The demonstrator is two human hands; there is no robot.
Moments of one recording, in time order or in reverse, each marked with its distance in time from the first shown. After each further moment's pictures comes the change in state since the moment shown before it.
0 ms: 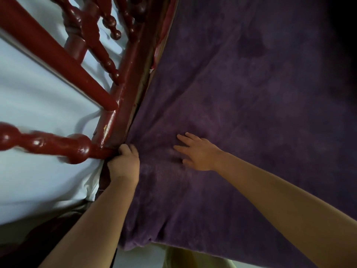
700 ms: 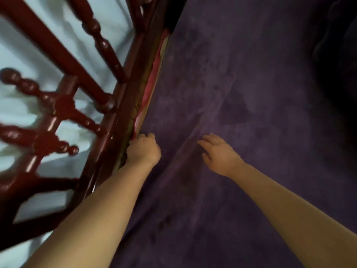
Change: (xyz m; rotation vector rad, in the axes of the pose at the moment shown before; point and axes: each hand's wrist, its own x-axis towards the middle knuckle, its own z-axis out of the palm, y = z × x) left_hand 0.173 0.053 -0.215 -0.467 0.084 -0.061; right_hand 0.034 0.173 -0.120 0.273 0.320 0.253
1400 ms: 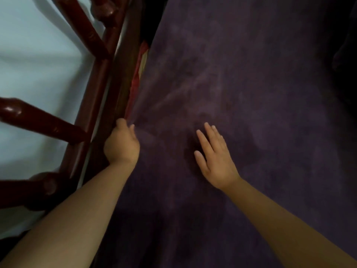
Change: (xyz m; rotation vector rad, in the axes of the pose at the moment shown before) left_hand 0.155 0.034 -0.037 -0.334 0.437 -0.091; right_hand 0.123 0.045 -0.007 0.178 0.499 0.023
